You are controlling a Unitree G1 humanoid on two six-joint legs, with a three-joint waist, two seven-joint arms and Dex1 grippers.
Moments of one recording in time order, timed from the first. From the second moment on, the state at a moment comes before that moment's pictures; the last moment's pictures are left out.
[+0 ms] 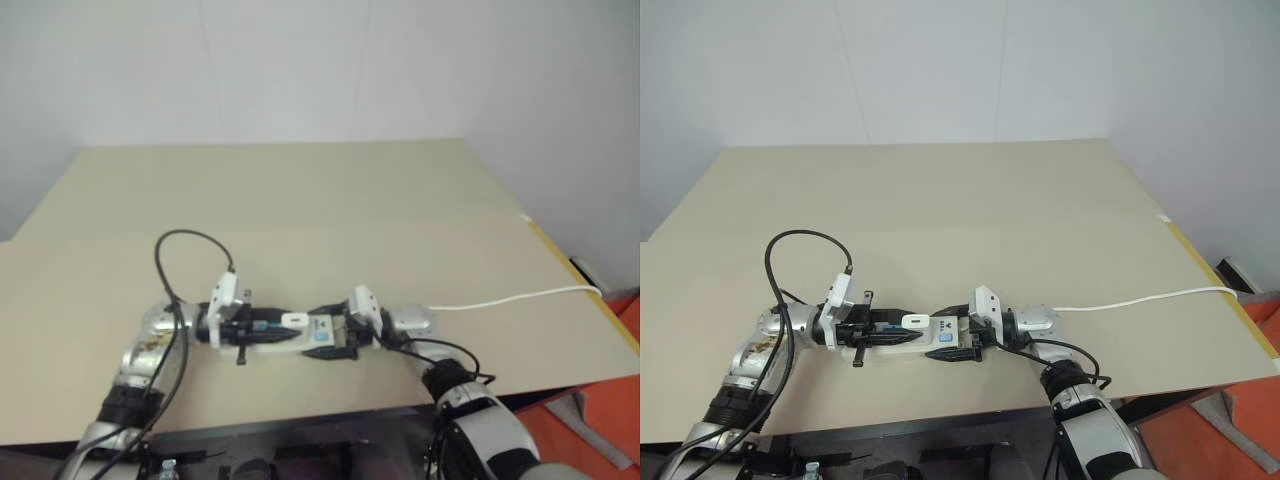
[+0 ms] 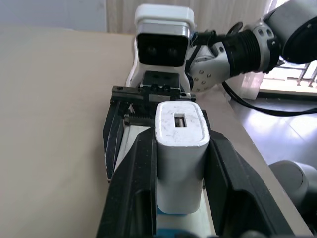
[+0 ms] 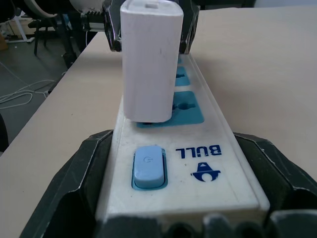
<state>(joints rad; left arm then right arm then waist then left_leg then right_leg) -0.40 0.53 -0.07 0.21 -0.43 0.09 -1.43 -0.67 -0.16 0.17 0.84 0.18 -0.39 1.41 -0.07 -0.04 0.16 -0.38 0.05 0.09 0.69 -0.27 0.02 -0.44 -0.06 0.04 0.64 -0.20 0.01</state>
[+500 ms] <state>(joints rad) -0.42 0.53 -0.10 0.28 -0.43 -0.01 -1.46 -0.67 -0.16 0.17 0.84 0.18 -0.38 1.41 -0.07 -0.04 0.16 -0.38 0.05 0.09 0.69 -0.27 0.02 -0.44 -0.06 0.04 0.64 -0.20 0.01</state>
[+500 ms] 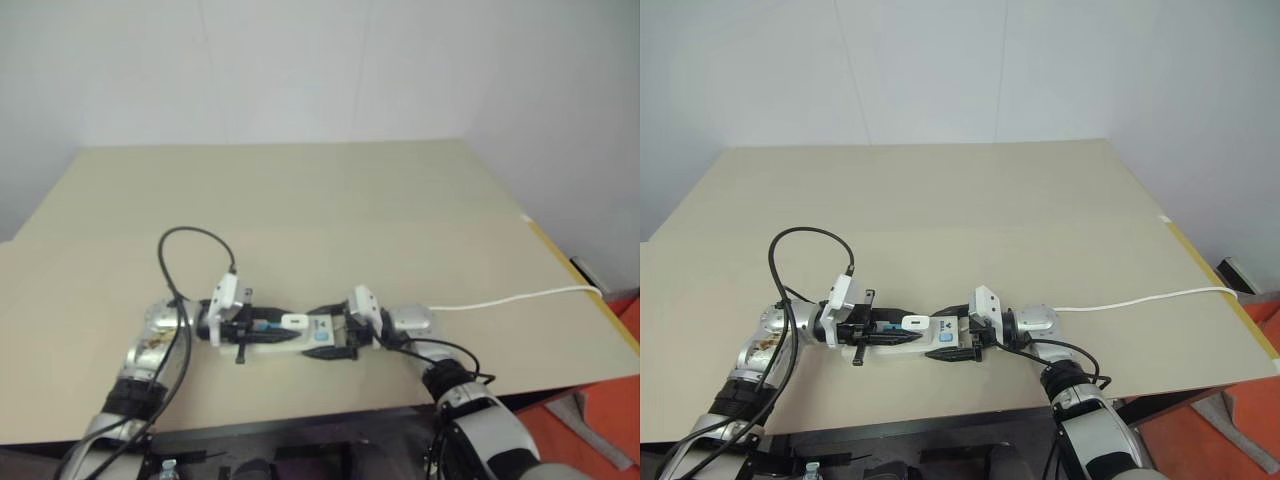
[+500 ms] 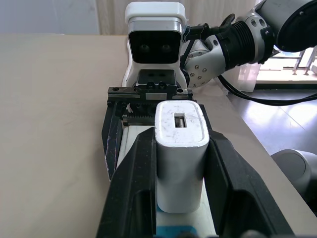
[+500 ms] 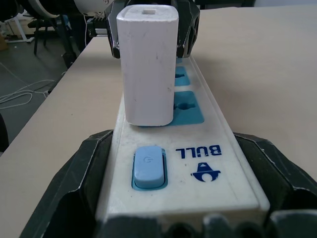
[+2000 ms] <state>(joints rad) -0.38 0.59 -0.13 0.21 -0.39 0.07 -1.38 -0.67 -0.16 0.18 0.84 0.18 -0.38 1.41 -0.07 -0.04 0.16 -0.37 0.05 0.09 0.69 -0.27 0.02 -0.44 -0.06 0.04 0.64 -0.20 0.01</state>
